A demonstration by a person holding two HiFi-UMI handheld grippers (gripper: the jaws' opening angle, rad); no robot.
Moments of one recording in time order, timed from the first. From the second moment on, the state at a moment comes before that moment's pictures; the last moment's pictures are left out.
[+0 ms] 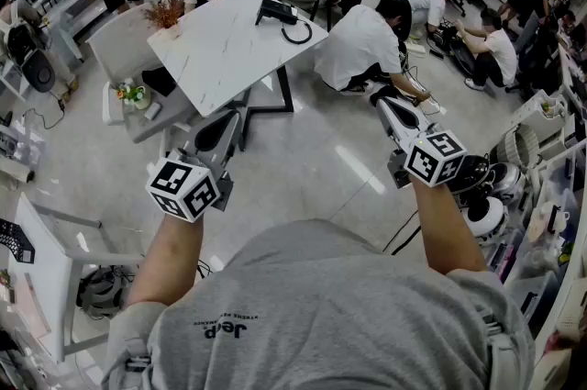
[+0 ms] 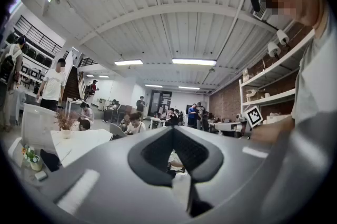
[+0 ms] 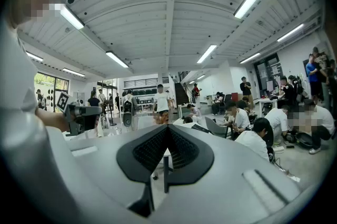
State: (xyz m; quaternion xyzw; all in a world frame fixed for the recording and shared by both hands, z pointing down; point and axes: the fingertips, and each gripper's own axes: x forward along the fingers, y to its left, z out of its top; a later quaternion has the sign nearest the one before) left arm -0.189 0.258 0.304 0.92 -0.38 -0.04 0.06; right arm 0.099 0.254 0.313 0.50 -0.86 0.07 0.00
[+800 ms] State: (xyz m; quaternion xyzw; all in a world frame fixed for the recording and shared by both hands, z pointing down) left arm -0.160 0.250 0.299 0.92 -0.39 -0.04 0.05; right arm 0.128 0.241 0.302 0.50 -0.87 0.05 -0.02
